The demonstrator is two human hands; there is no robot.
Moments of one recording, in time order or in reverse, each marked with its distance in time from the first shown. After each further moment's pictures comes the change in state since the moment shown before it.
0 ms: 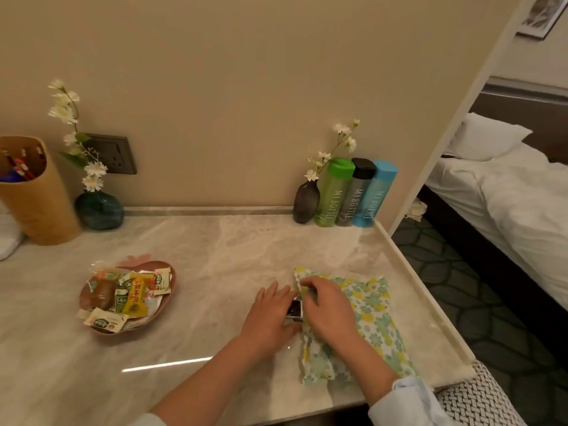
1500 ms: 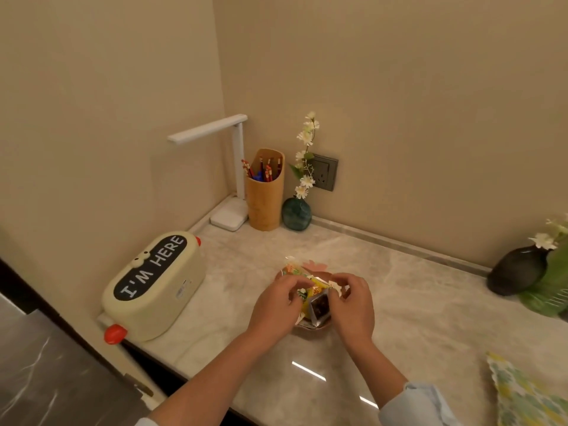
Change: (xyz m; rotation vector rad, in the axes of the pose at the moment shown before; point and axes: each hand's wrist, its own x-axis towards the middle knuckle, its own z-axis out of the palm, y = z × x) left_hand -0.151 -0.153 -0.135 -0.409 0.726 -0.504; right_hand 0.028 -0.216 0.143 0.525 -0.095 -0.157
